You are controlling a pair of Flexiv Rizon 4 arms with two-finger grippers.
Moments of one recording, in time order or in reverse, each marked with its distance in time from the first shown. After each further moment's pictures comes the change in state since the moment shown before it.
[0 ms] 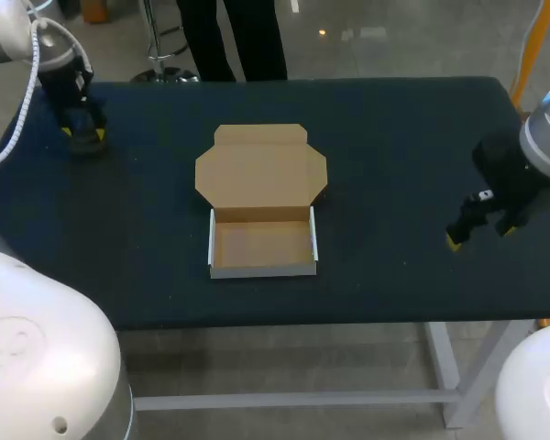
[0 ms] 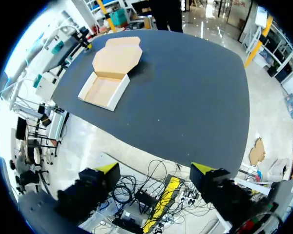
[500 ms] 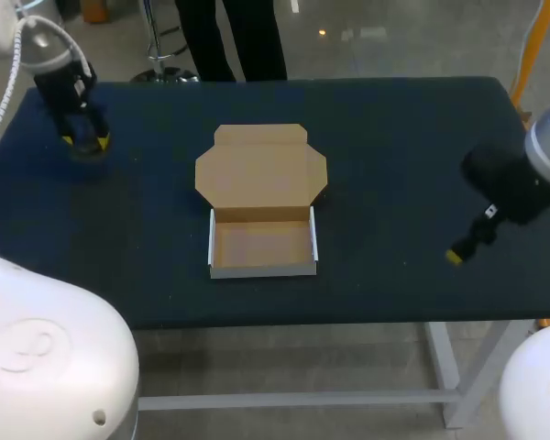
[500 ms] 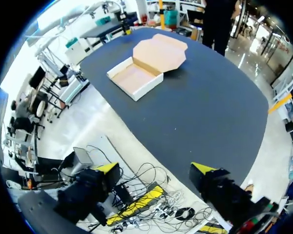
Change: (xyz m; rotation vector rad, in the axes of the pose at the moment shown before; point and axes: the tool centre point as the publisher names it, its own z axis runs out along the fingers) left arm 0.041 0.067 -0.034 -0.045 0.045 0.061; right arm 0.008 0.000 0.008 -0.036 0.065 -0.430
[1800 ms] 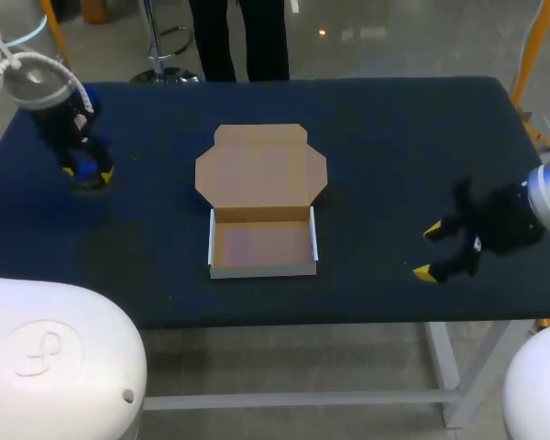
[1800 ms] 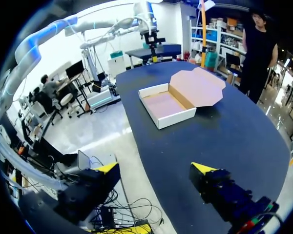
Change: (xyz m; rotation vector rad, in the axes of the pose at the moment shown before) left arm 0.060 0.103 -0.016 0.052 -0.019 0.063; right arm 0.013 0.034 0.069 -0.378 0.173 -0.293
